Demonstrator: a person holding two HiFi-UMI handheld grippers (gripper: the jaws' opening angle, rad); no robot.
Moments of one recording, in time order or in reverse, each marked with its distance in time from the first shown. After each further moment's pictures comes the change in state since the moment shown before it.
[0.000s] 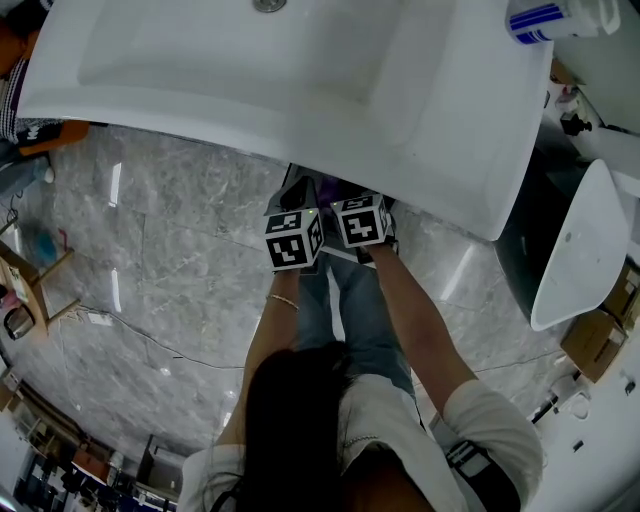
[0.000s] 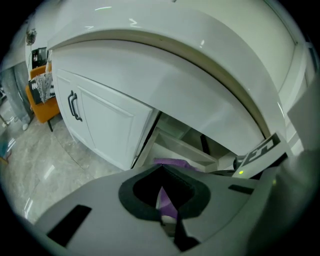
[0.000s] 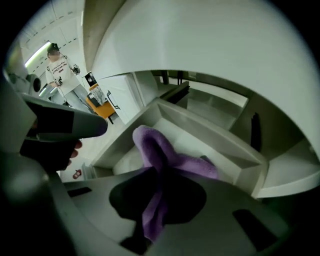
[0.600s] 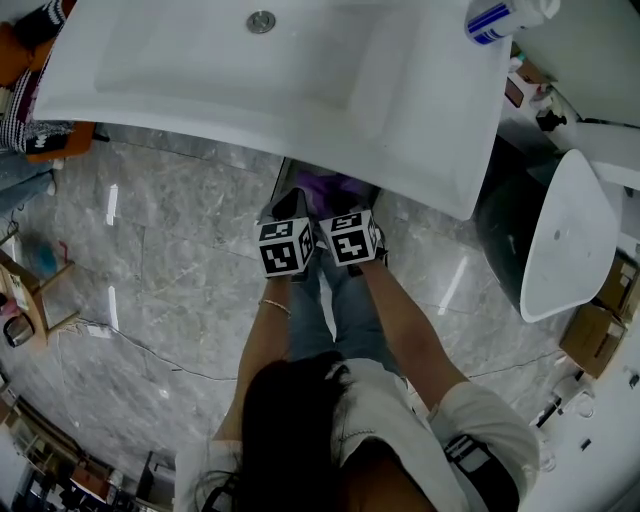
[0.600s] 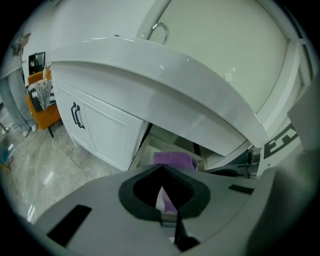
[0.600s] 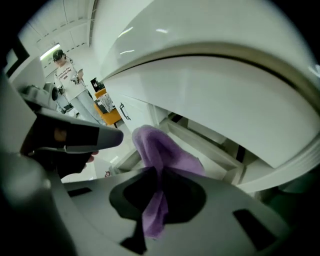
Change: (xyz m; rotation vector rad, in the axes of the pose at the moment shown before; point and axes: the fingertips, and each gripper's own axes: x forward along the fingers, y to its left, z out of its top) left arm -0.048 -0.024 0.005 0.042 -0.012 -0.012; right arm -0.074 0.024 0.008 -0.028 -0.087 0.004
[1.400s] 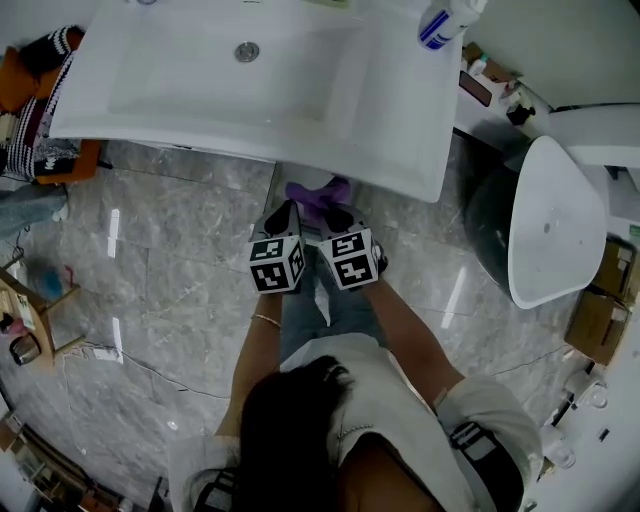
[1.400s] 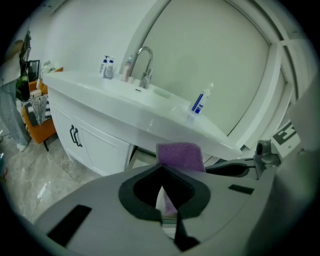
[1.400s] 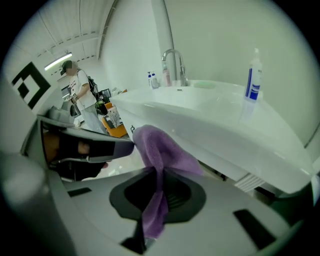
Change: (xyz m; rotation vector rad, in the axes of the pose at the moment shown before) left arm -0.078 -0.046 0.033 0.077 -0.113 -0.070; right arm -0.111 0.020 0.033 -0.030 -0.179 0.003
